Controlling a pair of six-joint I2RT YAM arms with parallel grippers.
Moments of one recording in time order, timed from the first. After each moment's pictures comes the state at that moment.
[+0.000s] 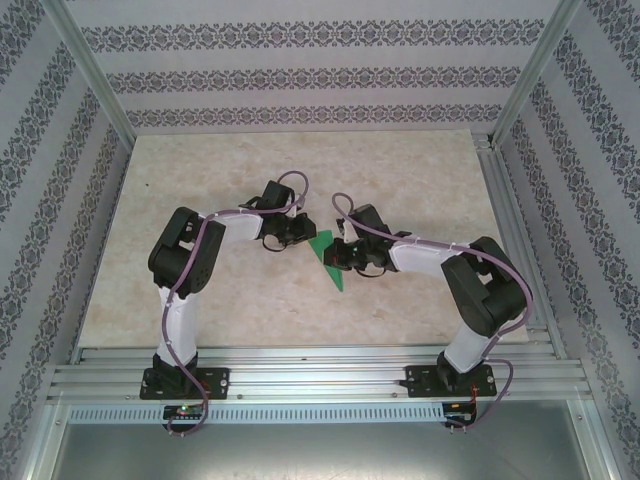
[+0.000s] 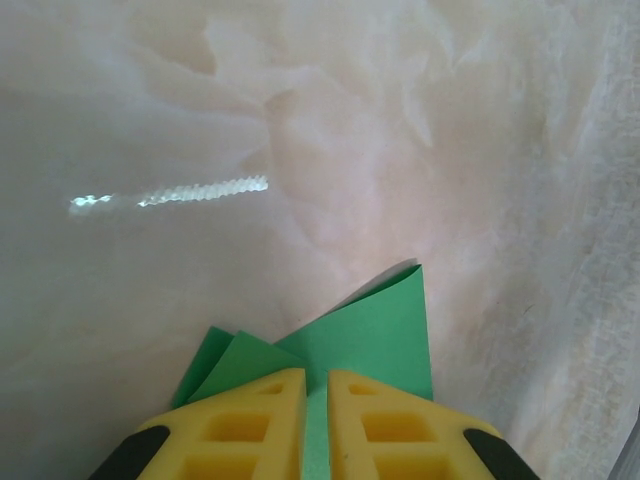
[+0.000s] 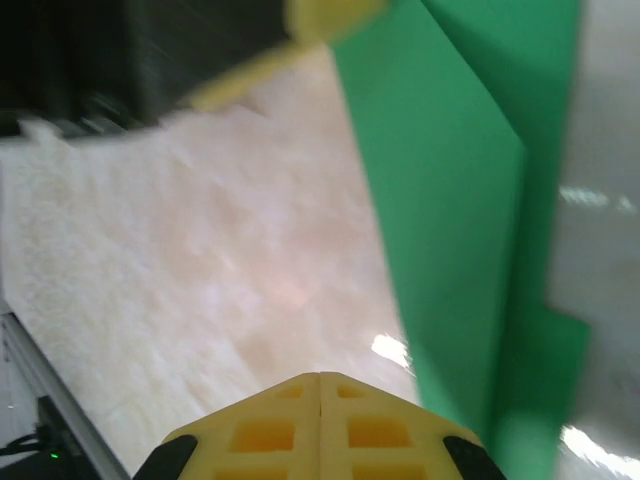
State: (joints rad) left arm -0.45 2.08 1.26 -0.13 0.52 -0.67; right arm 0.57 1.71 0.89 -0.07 -0.49 0.66
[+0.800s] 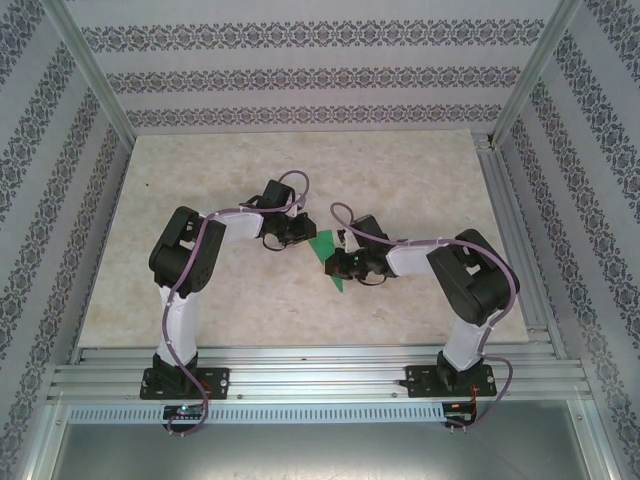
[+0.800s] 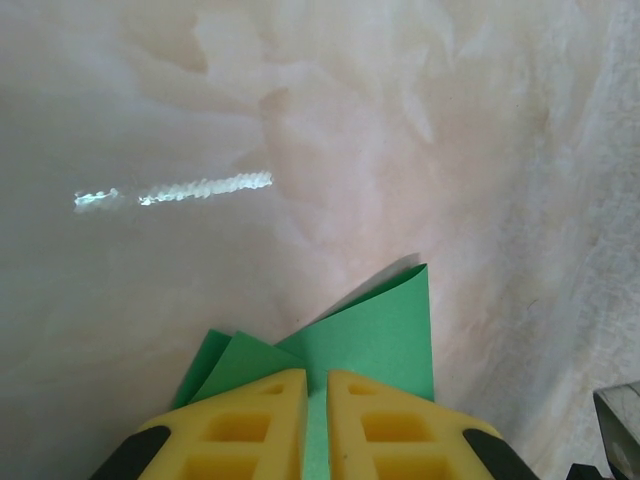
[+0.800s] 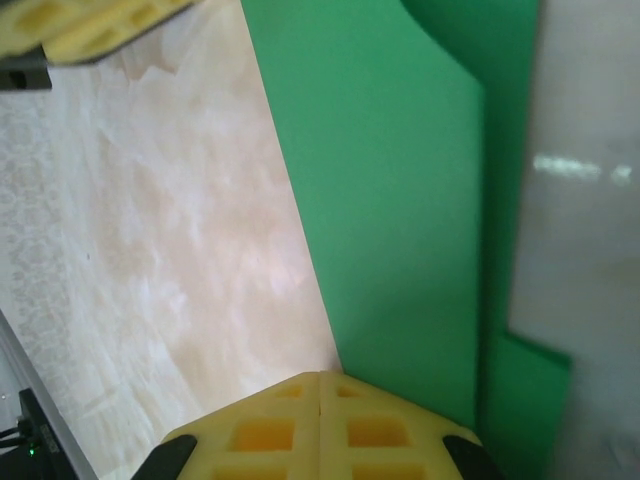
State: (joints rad) left arm -0.44 2.09 1.28 -0.16 0.53 -0.65; right arm 0.56 1.78 0.77 0.06 -0.54 0.66
